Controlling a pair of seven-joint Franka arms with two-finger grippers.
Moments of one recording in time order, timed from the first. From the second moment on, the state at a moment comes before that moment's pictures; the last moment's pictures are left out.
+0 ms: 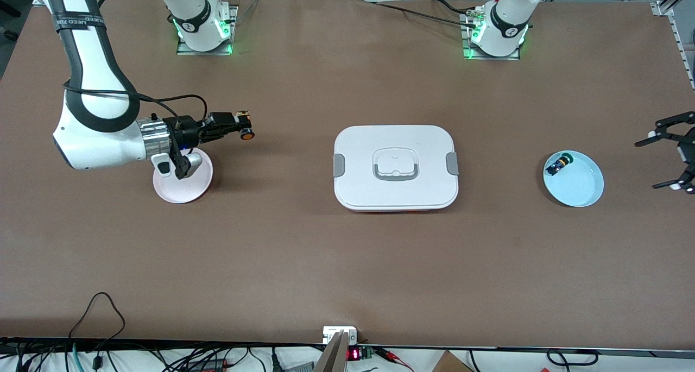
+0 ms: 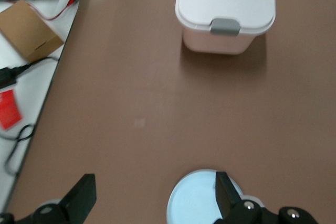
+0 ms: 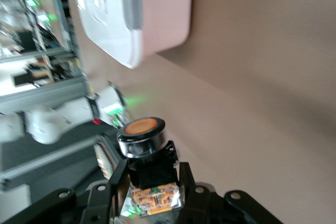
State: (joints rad) left arm 0.16 0.19 0.20 -1.54 -0.41 1.70 1.83; right arm 0.11 0.30 -0.01 -1.90 0.81 1.59 -0.50
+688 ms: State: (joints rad) left arm -0.19 -0.02 0.32 -1.60 0.05 1.64 0.78; right arm 0.11 0.29 -0.01 -1.89 0.33 1.68 -0.77
